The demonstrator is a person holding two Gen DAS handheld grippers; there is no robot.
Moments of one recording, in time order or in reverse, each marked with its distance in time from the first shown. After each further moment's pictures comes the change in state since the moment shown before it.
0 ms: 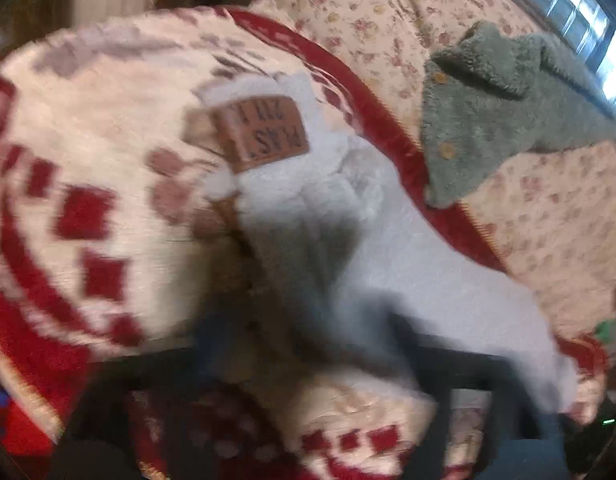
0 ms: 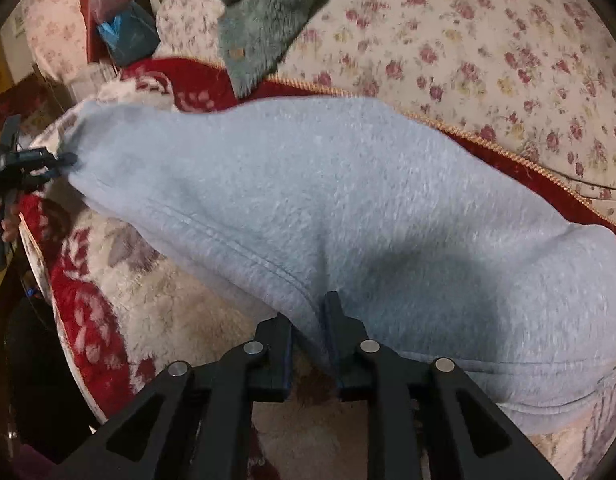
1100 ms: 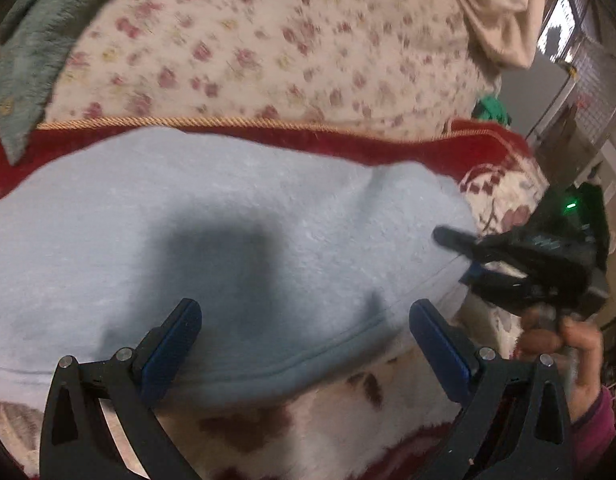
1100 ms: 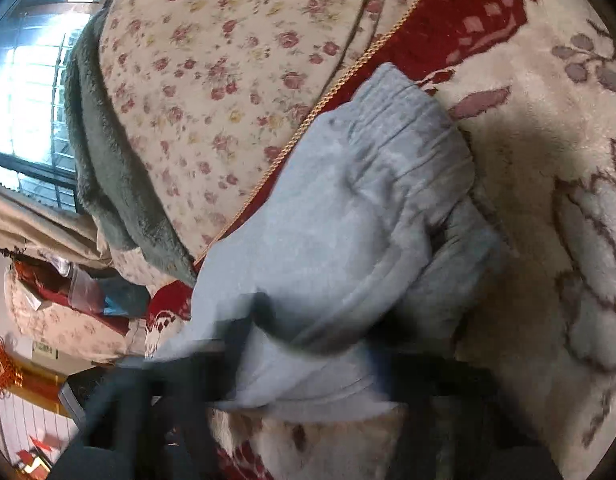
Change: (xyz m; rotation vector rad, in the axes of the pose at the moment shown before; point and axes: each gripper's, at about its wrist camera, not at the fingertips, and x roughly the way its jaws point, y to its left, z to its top) left arm 0.047 -0.406 -0.207 0.644 0.281 -0.459; right arm -0.053 -0.231 -0.080 0.998 -0.216 0.370
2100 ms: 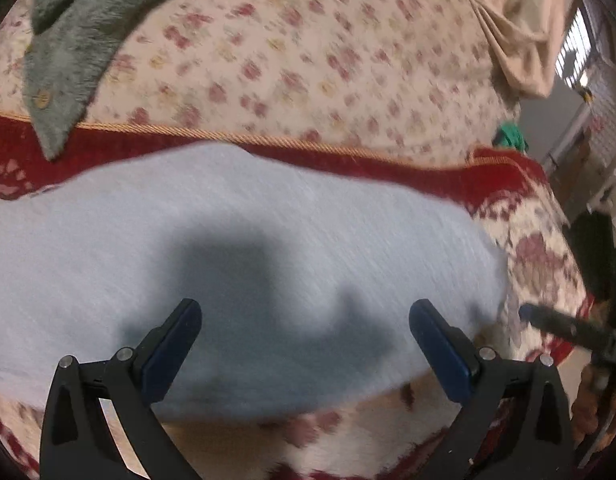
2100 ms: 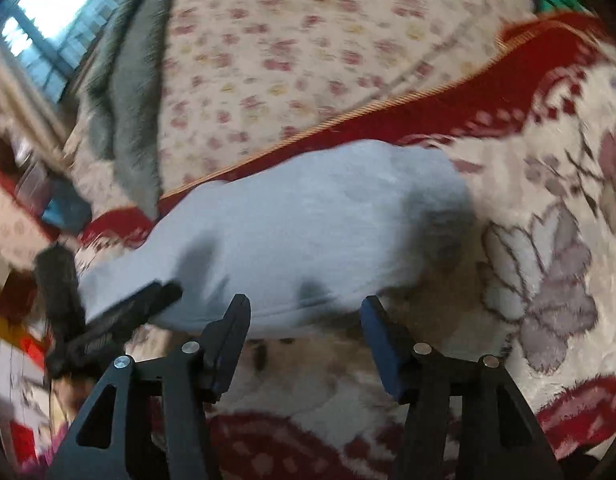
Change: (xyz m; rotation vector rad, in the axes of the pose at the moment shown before) left arm -0.034 0.049 0.008 -0.079 -0.083 0.047; right arm -0.046 0.089 -0.060 -0.462 0.023 -0.308
